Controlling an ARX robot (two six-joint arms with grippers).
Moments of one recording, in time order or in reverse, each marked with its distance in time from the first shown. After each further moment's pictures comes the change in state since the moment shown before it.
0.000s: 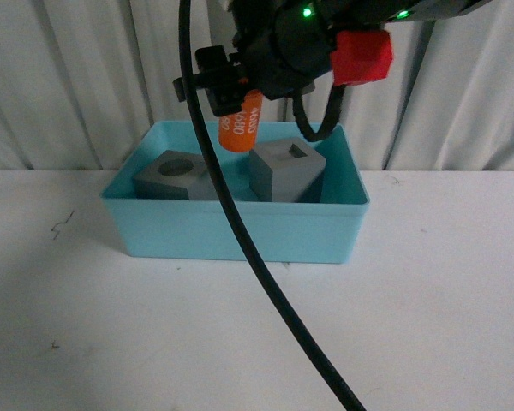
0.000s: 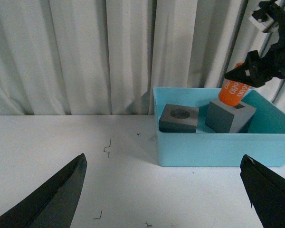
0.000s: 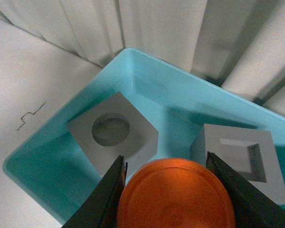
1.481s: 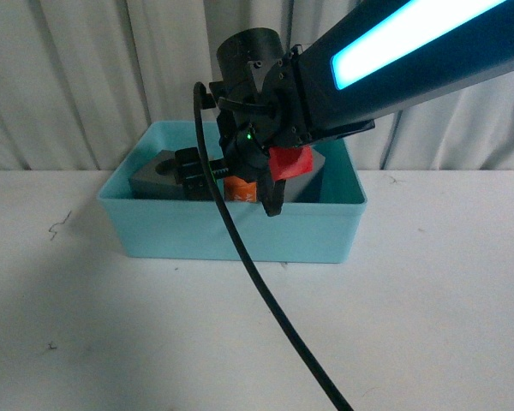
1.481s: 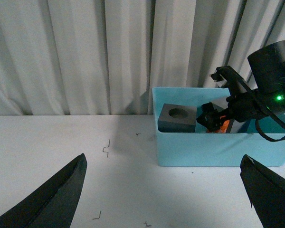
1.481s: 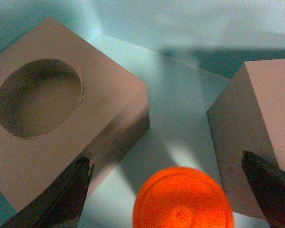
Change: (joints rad) left arm 0.000 0.000 0.000 0.000 0.000 0.000; right arm 0.010 0.388 0.351 -0.136 0.103 0.118
